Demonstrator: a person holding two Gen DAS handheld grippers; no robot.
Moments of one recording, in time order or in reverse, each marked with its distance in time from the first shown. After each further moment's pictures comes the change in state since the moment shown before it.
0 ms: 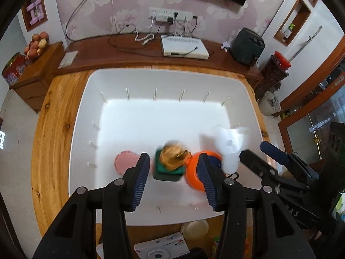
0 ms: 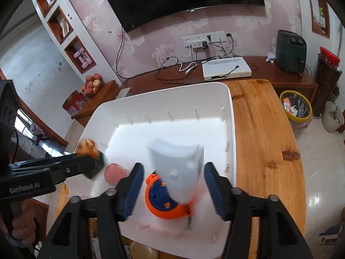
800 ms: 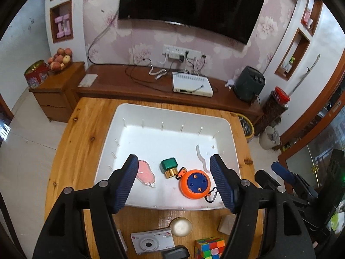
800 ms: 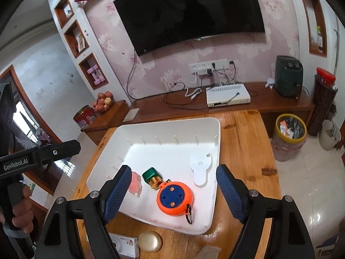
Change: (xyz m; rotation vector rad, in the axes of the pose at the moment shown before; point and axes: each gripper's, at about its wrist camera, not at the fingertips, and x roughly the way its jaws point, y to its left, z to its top) left arm -0.099 -0.015 -0.019 -0.094 -0.240 0.052; right arm -0.093 0.007 -0.001 -0.068 -0.163 0.041
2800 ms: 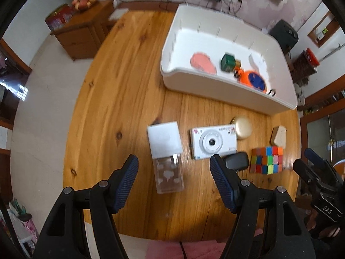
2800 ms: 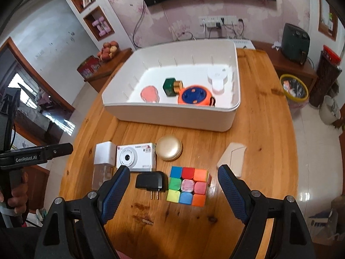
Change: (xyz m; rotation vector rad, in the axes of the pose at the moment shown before) left arm 0.000 0.085 -0.137 -0.080 0.429 0.147; right arm -0.024 0.047 -0.126 -0.036 0.355 -0.029
